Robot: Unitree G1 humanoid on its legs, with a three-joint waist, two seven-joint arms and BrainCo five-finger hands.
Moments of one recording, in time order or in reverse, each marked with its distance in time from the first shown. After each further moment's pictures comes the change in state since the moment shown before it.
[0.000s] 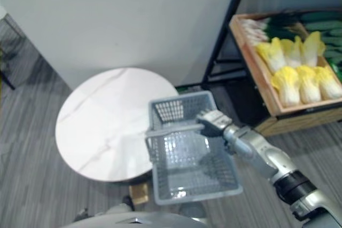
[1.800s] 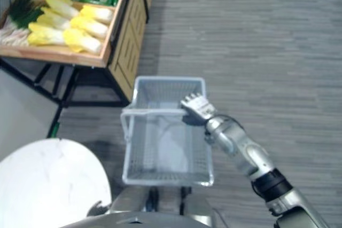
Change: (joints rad) left arm -0.062 -0.071 -0.003 0.019 0.023 0.000 -0.016; right arm -0.073 0.207 -0.028 -0.118 -0.096 0.029 -0.075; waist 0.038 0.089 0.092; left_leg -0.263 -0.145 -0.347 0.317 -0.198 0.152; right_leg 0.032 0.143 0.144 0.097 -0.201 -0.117
